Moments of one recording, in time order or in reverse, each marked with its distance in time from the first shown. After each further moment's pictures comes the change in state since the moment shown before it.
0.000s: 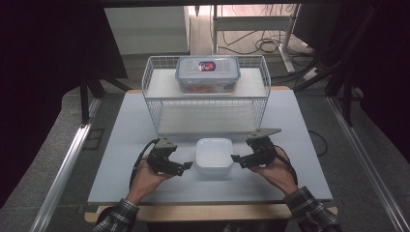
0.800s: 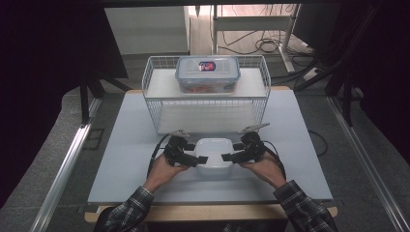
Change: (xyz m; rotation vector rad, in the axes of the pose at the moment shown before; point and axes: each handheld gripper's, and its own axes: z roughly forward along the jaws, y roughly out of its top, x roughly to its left) left arm 0.005 0.015 0.052 0.026 -0.287 -0.127; right arm -0.004 0.006 0.036 0.080 0.210 0.156
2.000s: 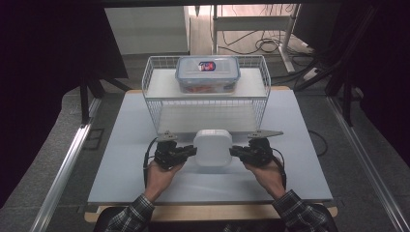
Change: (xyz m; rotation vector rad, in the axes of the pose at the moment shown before) left arm -0.027 -0.009 -0.040 -0.220 0.209 -0.070; right arm 0.025 -0.013 -0.031 -0.205 -0.124 0.004
